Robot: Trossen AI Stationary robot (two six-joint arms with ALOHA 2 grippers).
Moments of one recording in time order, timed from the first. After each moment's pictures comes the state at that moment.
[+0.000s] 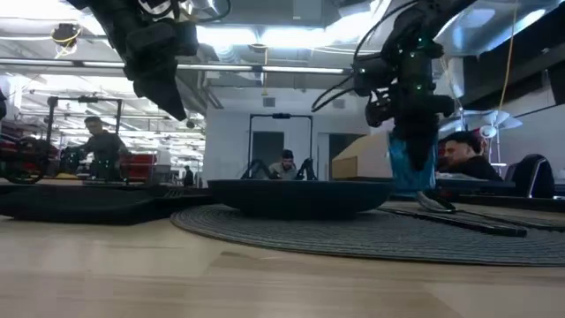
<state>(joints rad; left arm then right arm) 0.06 1.13 0.79 -0.62 -0.23 -0.31 -0.47 1.64 1.12 -1.04 -0.07 -0.28</state>
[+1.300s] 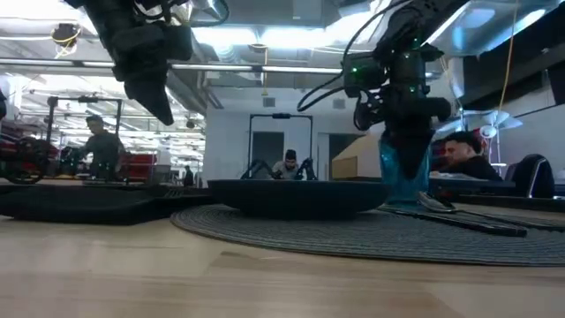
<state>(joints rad) 0.03 1.13 0.79 -0.69 -0.21 -0.34 -0.38 1.69 1.12 -0.97 -0.11 -0.24</state>
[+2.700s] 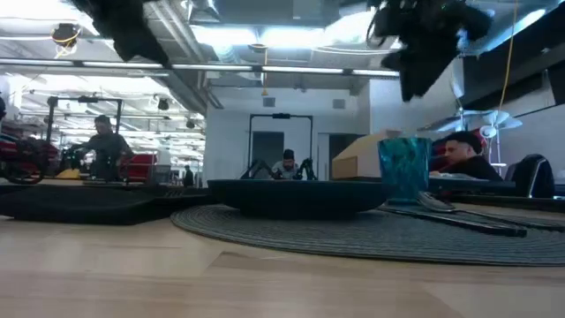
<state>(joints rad) -0.05 0.79 0.79 -0.68 -0.24 -0.23 -0.18 1.34 1.28 -1.17 -0.08 -0.39</state>
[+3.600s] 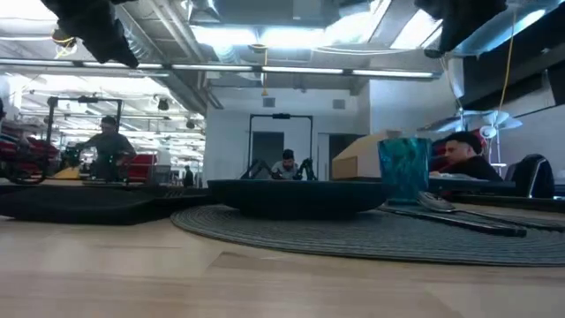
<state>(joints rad) -0.19 0.66 0.67 -0.69 -0.30 -0.30 0.14 1.12 1.23 -1.23 0.23 -0.29</state>
